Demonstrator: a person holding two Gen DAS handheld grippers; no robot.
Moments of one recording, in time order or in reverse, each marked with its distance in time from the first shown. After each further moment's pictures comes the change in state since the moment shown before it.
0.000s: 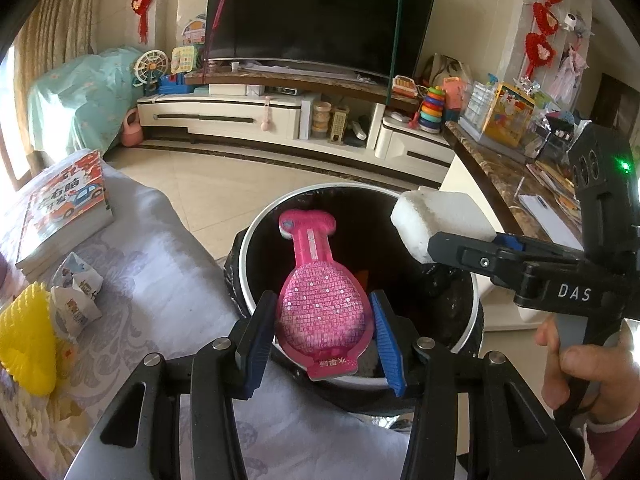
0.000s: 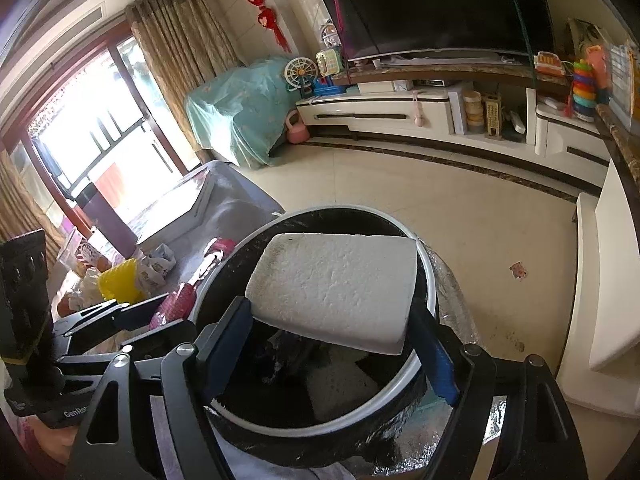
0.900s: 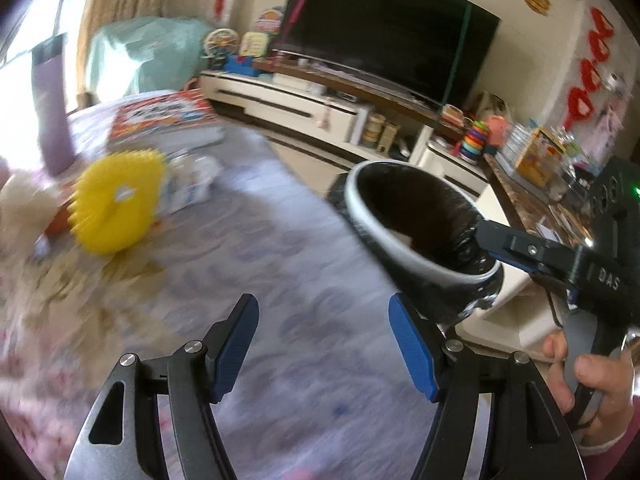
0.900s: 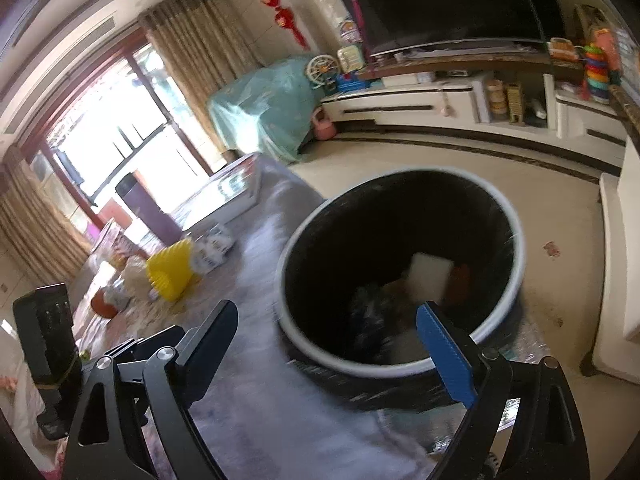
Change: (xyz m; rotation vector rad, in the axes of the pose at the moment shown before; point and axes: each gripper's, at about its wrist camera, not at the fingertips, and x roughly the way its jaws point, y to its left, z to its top) left arm -0.083 0.055 -0.096 -0.229 -0.047 0.066; right arm -0.010 0.059 -0.035 0.026 0.005 0.104
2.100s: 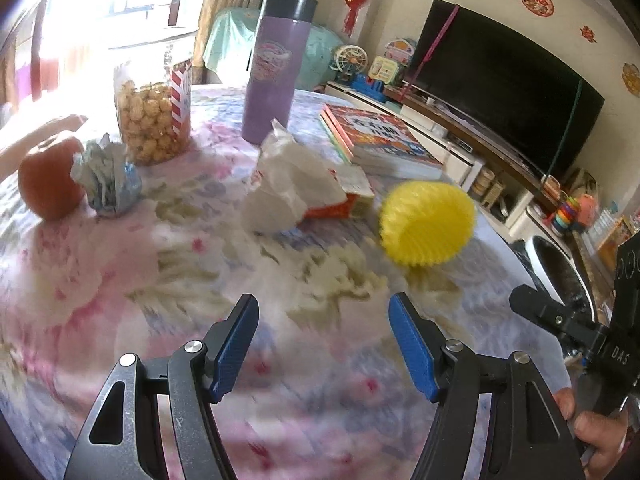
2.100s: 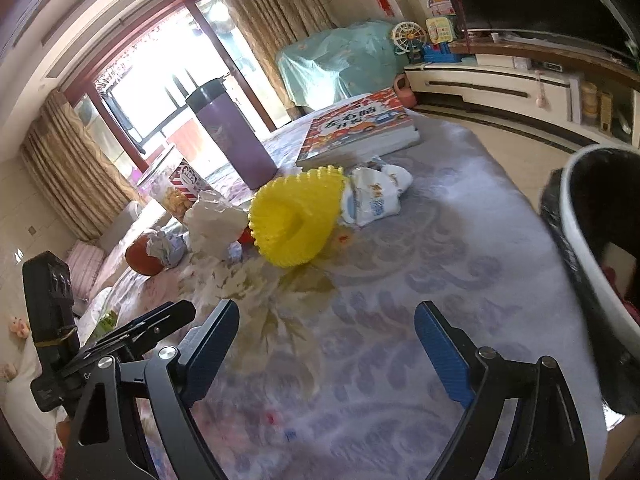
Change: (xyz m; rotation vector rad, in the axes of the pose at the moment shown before) left arm -0.075 0.168 -0.012 -0.242 -0.085 0.241; right arm 0.105 0.157 -0.037 -0.142 0.105 0.164
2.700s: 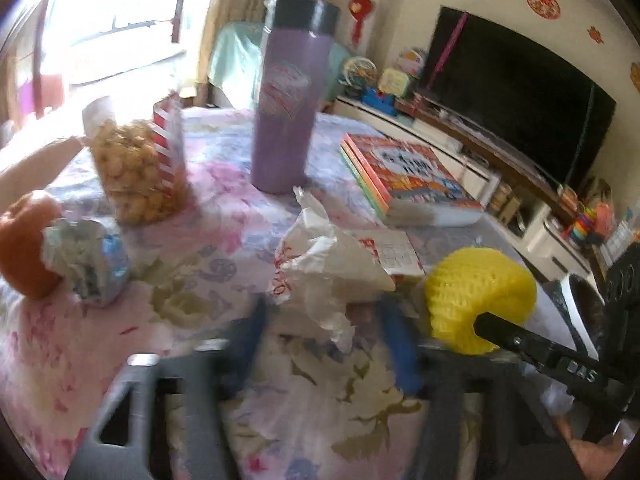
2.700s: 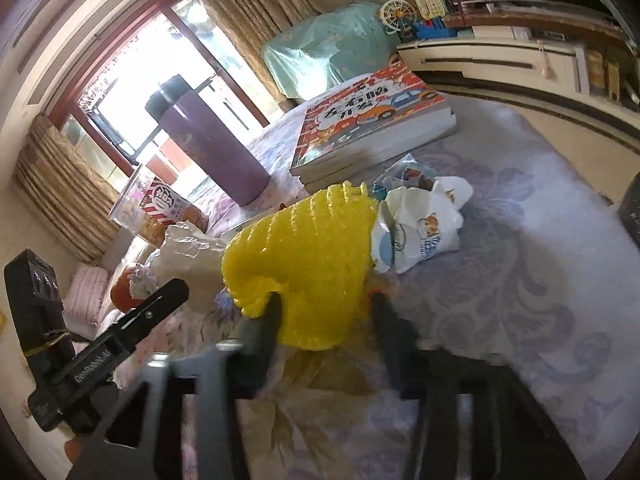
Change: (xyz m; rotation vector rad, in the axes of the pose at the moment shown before) left arm 0.069 0.015 0.052 0.036 -0.024 0.034; right arm 0.073 -0.003 0.033 0.103 0.047 0.034
